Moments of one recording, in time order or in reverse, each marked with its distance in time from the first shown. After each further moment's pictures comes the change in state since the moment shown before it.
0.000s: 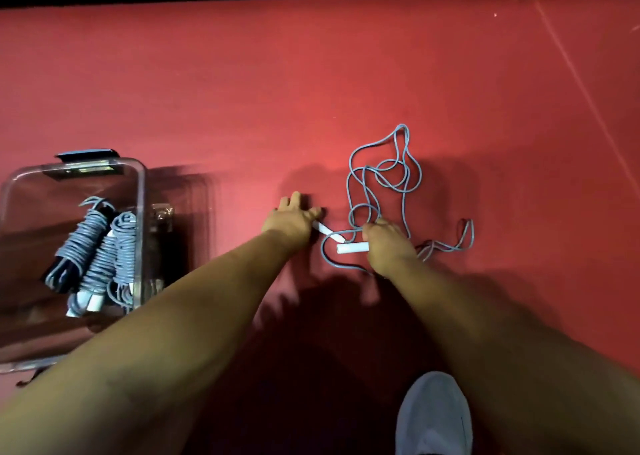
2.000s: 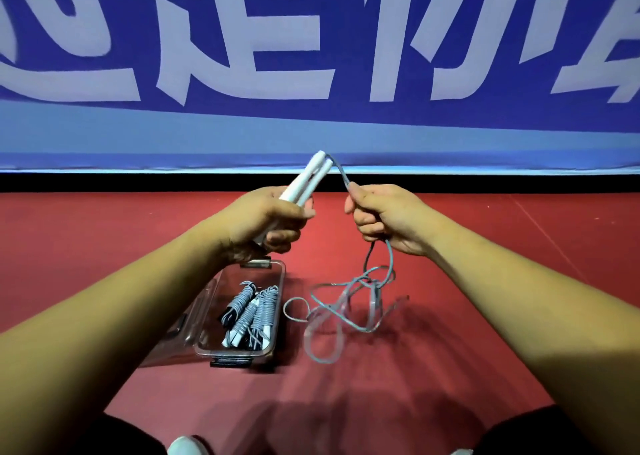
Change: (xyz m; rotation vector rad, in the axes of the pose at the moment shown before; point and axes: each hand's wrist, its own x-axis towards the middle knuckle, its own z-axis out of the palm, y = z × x) left_hand -0.410 -0.016 -0.267 -1.474 0.227 0.331; right_hand -0.238 -0.186 -0.331 1.260 -0.178 -0.626
